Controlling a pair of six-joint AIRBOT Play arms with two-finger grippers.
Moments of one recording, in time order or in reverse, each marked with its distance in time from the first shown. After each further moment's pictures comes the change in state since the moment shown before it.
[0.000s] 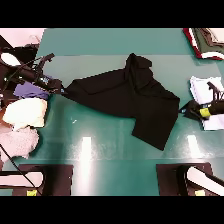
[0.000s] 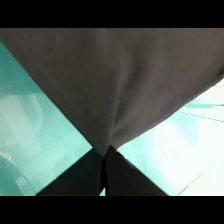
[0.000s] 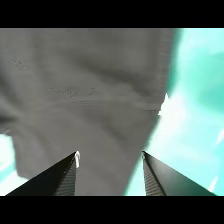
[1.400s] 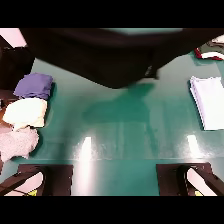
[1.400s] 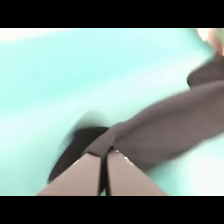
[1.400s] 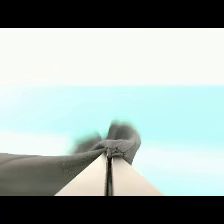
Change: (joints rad) left arm 0.001 0.385 0.606 0.005 0.194 -0.144; right arm 0.135 0.264 0.854 0.102 -0.243 -0.041
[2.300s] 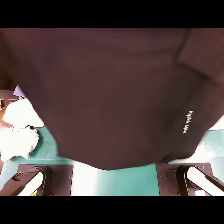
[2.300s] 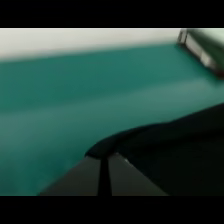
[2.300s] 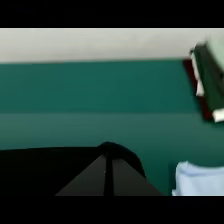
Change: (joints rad) left arm -0.001 0.200 -0.323 0.071 0.038 -0.064; right arm -0.152 -0.174 0.283 -0.114 0.413 0.102
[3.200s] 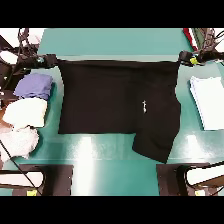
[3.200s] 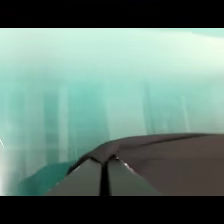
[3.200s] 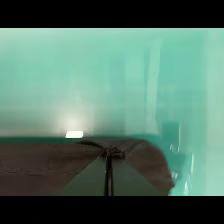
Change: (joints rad) left arm -0.001 -0.624 -0.255 -0.105 0.542 0.185; right arm 0.351 -0.575 -0.233 -0.257 -0.470 0.134
